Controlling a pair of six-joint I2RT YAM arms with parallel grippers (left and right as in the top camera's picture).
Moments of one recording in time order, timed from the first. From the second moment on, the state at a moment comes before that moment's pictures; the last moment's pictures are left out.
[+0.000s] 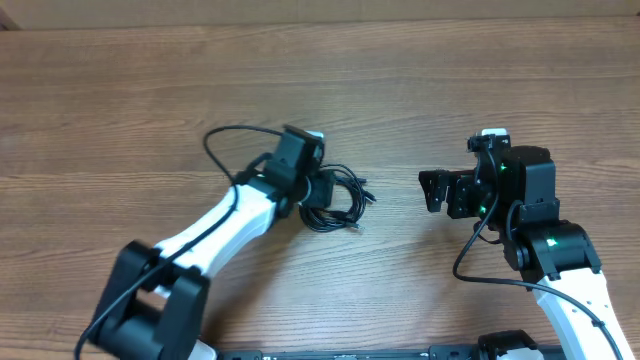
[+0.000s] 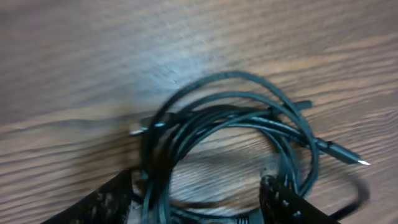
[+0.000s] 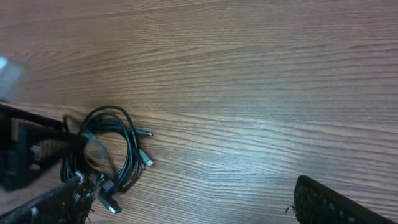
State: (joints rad) left arm -0.51 1.69 0.97 -0.32 0.08 -0.32; right arm 0.14 1.02 0.82 -0.58 -0.18 0.14
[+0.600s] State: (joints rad) left arm -0.55 1.79 0.97 -0.32 -0.03 -0.34; right arm 0.14 1.02 0.82 -0.58 -0.18 0.14
